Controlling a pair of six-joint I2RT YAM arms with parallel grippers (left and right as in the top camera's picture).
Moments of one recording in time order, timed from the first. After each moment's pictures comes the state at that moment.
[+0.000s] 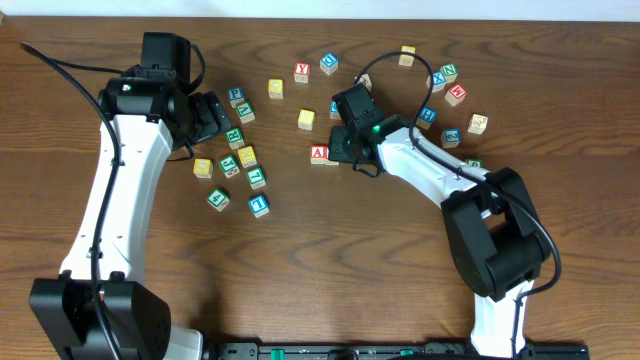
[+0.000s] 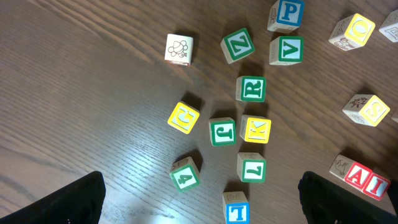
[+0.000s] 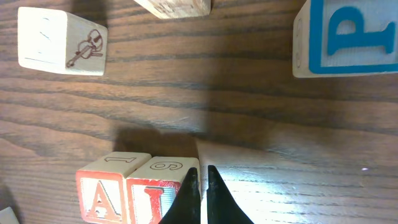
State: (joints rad) left arm -0.04 1.65 1.54 -1.12 -0.11 -0.48; right arm 0.52 2.06 1.41 -0.46 -0.02 0.62
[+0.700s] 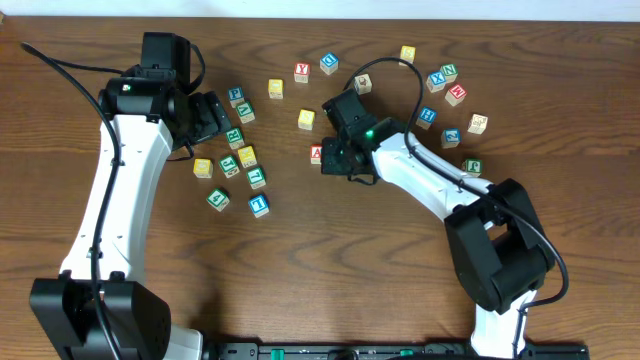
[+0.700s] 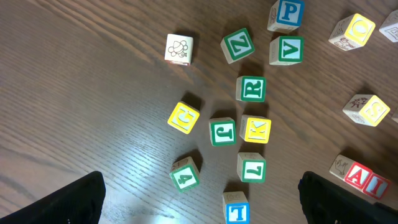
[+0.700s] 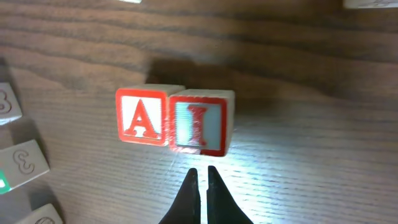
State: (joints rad) left arm -0.04 1.65 1.54 -1.12 -0.11 -0.48; right arm 0.58 2.01 1.41 -0.57 -0.07 0.59
